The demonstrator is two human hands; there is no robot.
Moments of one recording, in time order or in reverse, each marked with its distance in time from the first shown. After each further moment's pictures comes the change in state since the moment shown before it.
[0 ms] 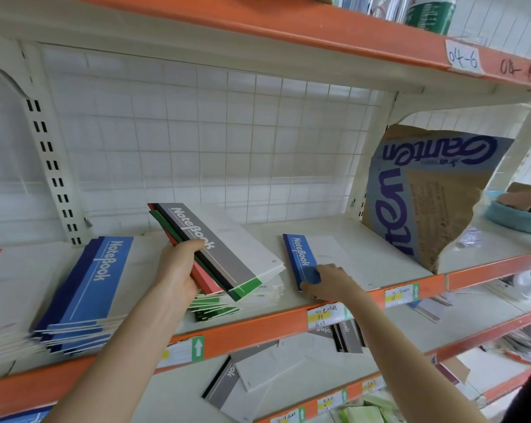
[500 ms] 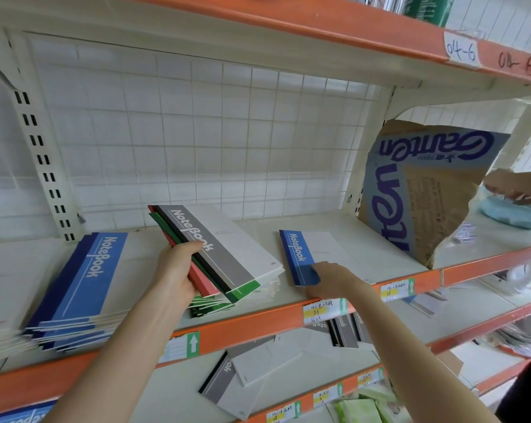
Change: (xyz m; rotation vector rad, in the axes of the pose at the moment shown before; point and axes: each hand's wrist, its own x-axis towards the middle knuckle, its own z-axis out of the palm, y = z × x) left_hand 0.002 -0.009 -0.001 0.009 -0.025 -0.042; right_hand -0.012 0.000 -0.011 -0.110 -0.038 -0.113
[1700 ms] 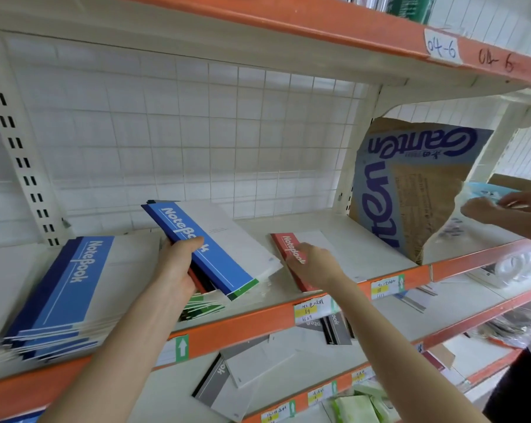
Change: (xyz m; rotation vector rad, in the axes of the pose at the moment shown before) left_hand 0.010 -0.007 0.016 -0.044 -0.014 0.023; right_hand -0.021 -0.023 -0.018 0.301 0.248 -0.019
